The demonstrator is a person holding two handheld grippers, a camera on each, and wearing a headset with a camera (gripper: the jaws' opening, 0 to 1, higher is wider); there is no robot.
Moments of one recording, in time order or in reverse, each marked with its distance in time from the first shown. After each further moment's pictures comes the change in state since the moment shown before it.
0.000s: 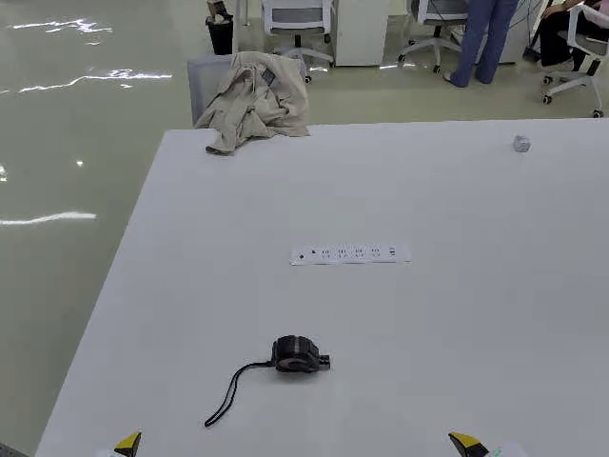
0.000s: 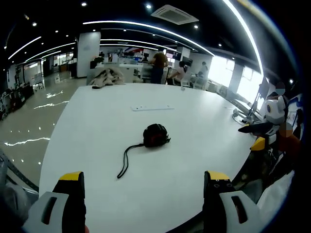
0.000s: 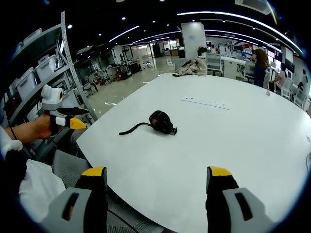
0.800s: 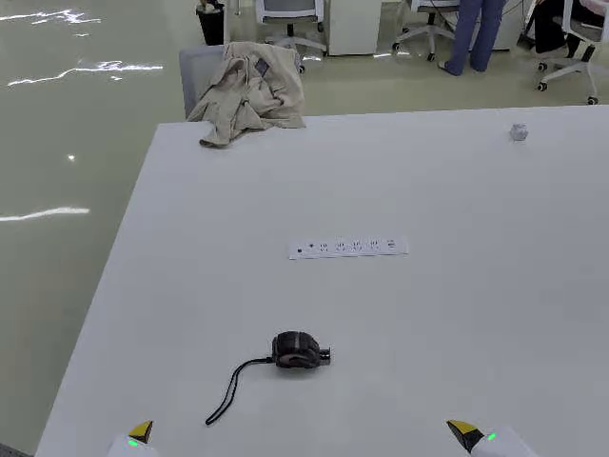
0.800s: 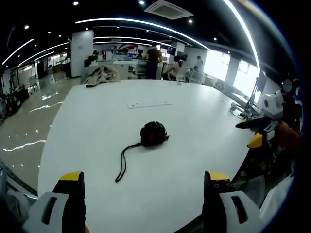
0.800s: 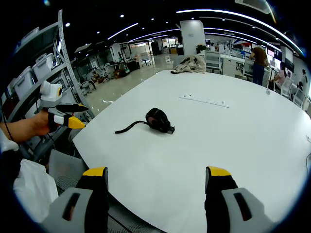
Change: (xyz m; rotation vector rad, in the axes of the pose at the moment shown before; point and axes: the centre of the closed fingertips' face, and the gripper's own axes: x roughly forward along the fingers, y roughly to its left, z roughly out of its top) left arm 0.024 -0.002 0.004 0.046 0.037 -0.030; right arm 0.017 -0.010 -0.001 0.002 0.023 -0.012
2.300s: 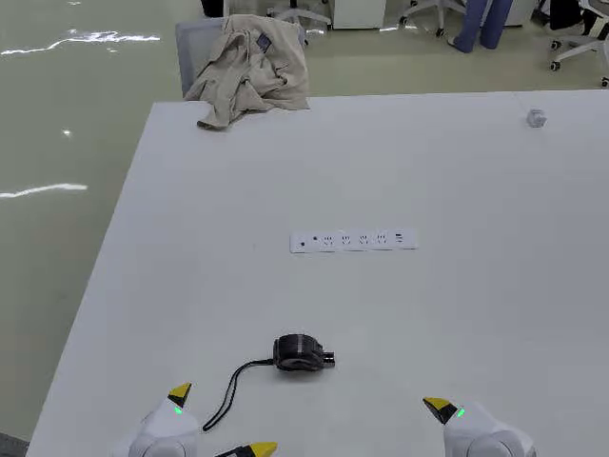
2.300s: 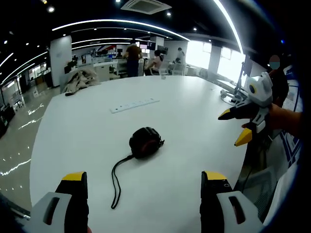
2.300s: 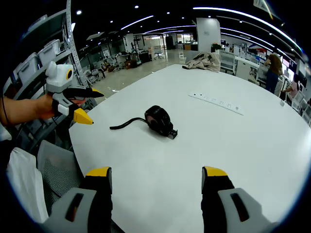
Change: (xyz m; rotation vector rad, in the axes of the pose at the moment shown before) left arm 0.072 -0.014 0.023 0.161 0.024 -0.113; right arm 0.066 -0.019 0.014 -0.117 0.058 0.070
